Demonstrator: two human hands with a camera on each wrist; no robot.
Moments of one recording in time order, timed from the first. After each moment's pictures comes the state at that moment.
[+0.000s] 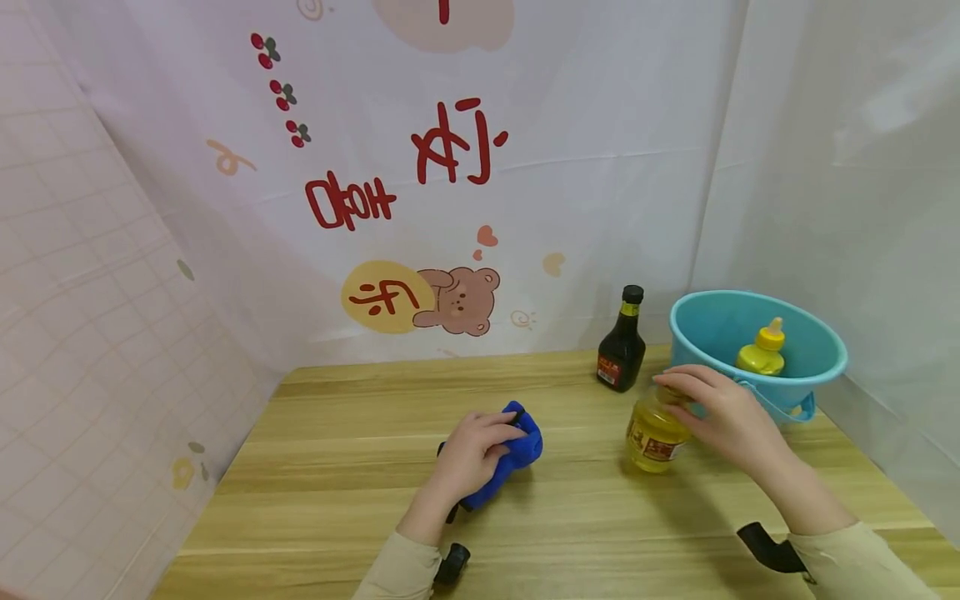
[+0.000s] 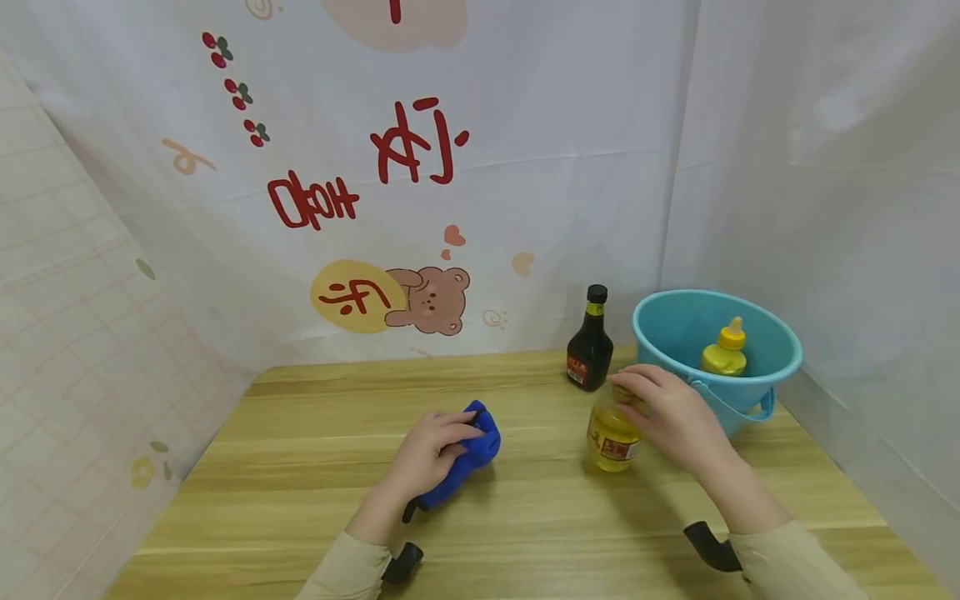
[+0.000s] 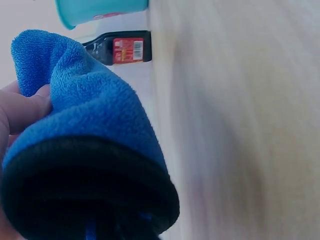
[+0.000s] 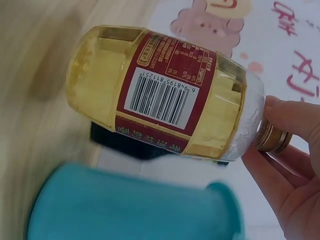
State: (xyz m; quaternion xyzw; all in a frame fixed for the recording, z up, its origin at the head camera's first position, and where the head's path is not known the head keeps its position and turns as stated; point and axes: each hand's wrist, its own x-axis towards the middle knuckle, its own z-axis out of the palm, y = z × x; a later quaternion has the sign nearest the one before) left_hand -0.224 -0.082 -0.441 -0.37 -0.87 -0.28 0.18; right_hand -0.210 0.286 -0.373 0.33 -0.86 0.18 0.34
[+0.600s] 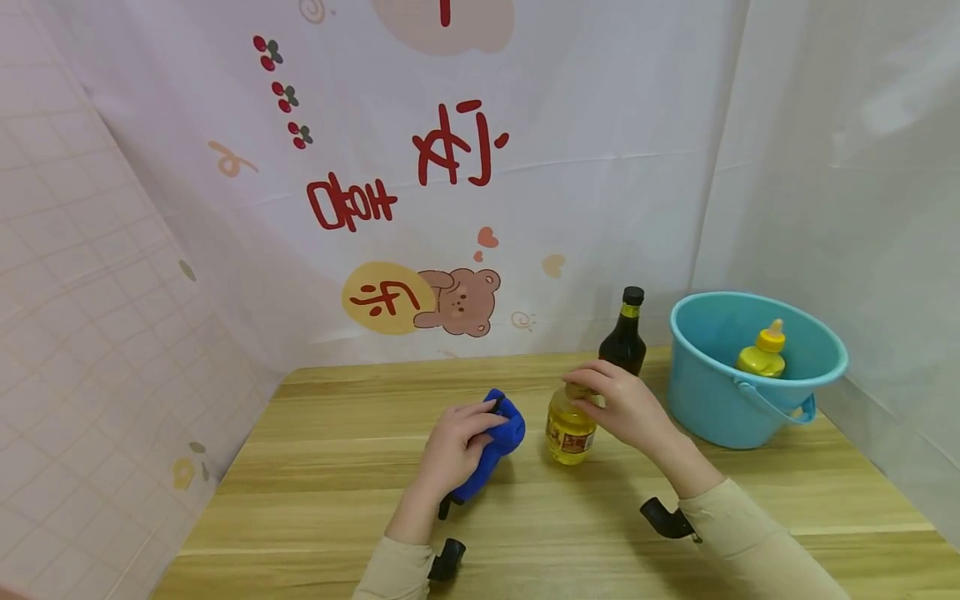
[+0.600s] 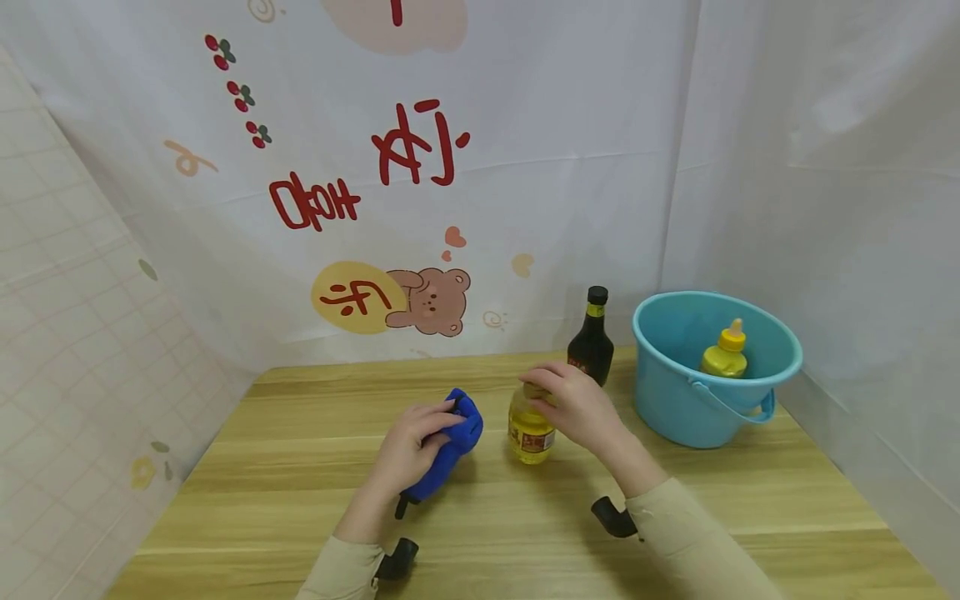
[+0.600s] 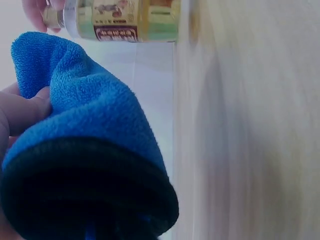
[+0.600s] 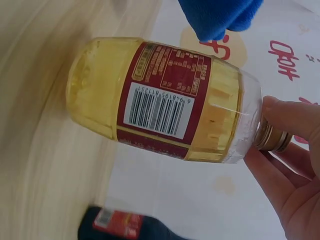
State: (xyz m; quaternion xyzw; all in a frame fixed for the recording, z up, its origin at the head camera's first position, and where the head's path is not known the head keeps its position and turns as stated) left_hand -0.227 -0.097 -0.435 -0.33 -0.85 -0.34 0.22; right_hand -0.250 0.192 -0.388 0.36 -0.86 0.25 0.27
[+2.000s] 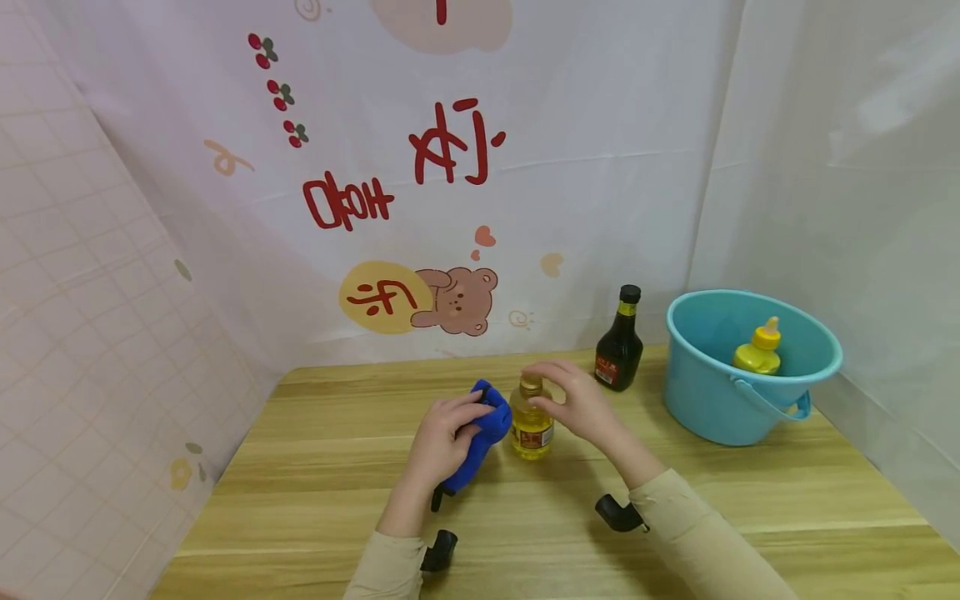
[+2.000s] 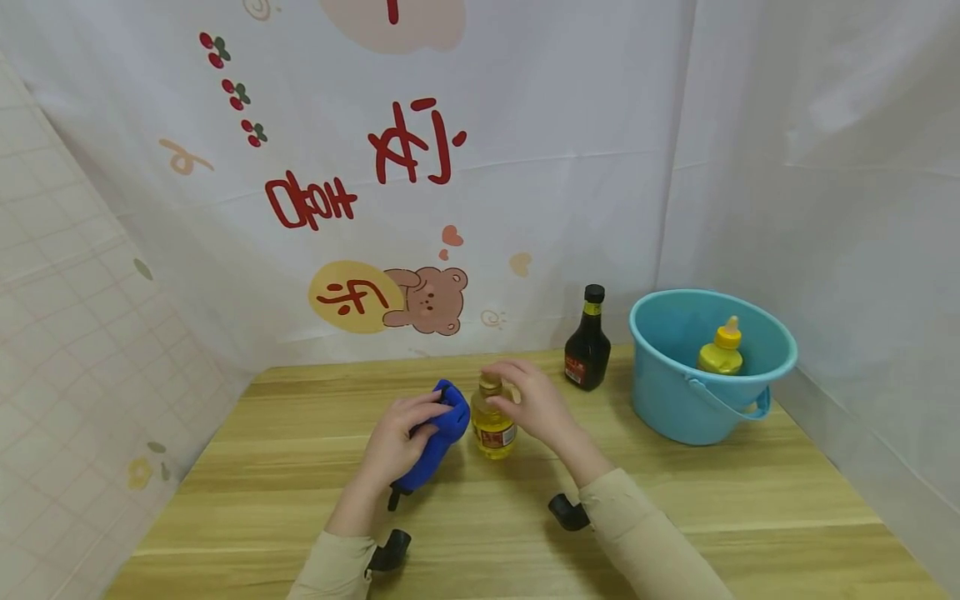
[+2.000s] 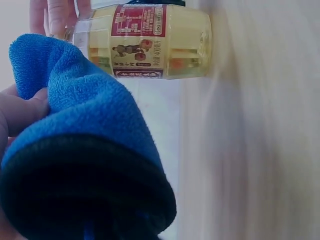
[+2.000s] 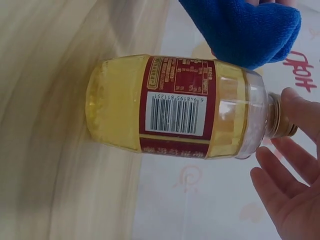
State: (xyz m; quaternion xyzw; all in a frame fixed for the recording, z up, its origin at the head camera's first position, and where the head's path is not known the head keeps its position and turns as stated) left_hand -0.232 -0.107 -0.430 -0.31 -0.85 -0.34 0.25; right_hand -0.268 0.143 -0.406 0.33 -0.85 0.34 0.21
